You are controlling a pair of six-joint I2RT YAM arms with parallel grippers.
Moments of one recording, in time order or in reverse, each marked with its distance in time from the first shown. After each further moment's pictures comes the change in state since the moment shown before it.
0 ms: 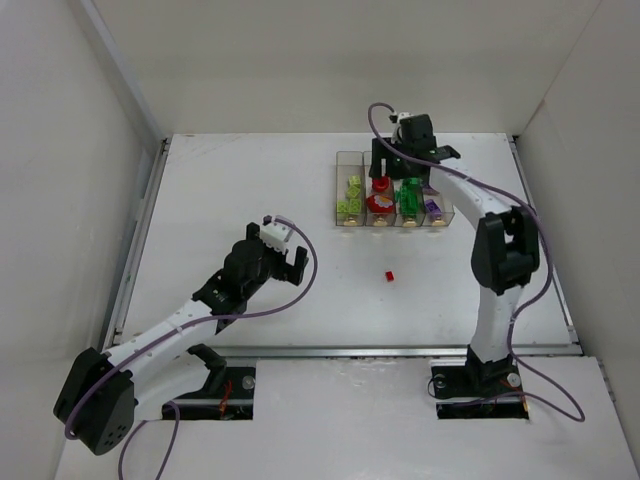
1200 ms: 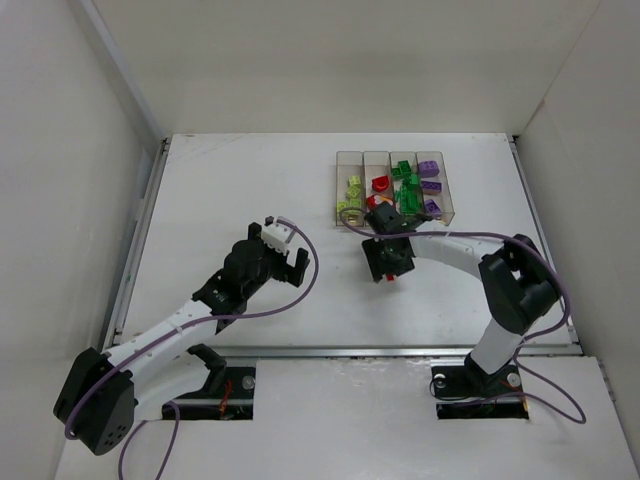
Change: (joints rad) left arm 0.000 0.000 0.000 0.000 0.031 0.018; right arm 0.320 -0.334 -0.664 -0.221 0.190 0.123
